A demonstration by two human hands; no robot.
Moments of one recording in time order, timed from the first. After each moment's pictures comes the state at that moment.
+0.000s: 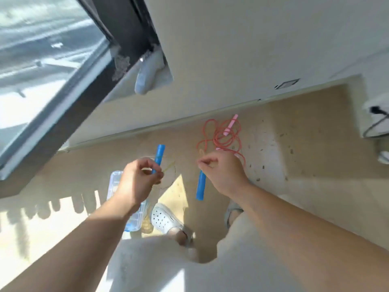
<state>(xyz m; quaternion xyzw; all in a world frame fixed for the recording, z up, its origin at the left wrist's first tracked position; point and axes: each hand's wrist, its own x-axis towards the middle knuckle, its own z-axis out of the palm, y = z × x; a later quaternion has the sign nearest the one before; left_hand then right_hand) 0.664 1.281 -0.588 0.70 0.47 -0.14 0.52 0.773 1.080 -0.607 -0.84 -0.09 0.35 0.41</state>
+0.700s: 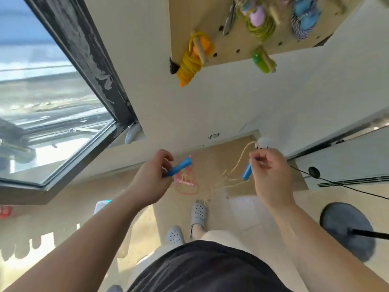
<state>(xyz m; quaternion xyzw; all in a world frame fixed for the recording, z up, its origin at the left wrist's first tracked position) 0.680 1.125 -0.217 0.87 0.16 -0.12 0.45 0.758 0.848 -0.203 -0.89 -0.02 -0.02 0.46</state>
